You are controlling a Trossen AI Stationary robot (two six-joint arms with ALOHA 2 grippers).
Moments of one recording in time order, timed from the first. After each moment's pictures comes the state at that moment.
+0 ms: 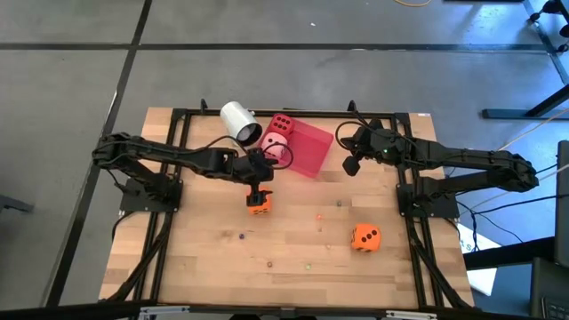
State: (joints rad) left arm 0.05 1.42 1.06 -0.45 -0.16 0.06; right arm -0.16 0.95 0.76 -0.36 0.40 0.12
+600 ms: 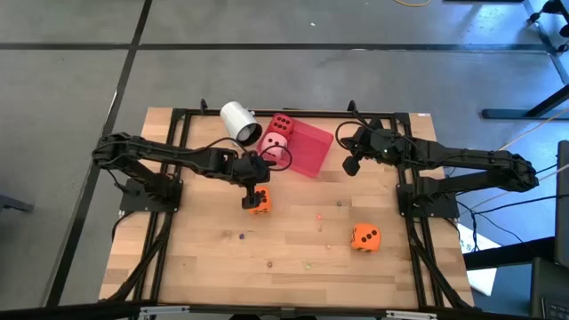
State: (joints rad) left arm 0.05 1.42 1.06 -0.57 -0.11 -0.03; right arm -0.16 0.95 0.76 -0.36 0.40 0.12
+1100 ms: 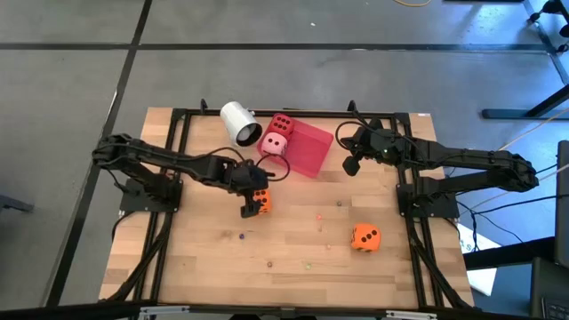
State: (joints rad) left arm -0.03 1.42 1.04 -0.59 -0.13 -0.20; right arm -0.16 0.95 0.76 -0.36 0.40 0.12
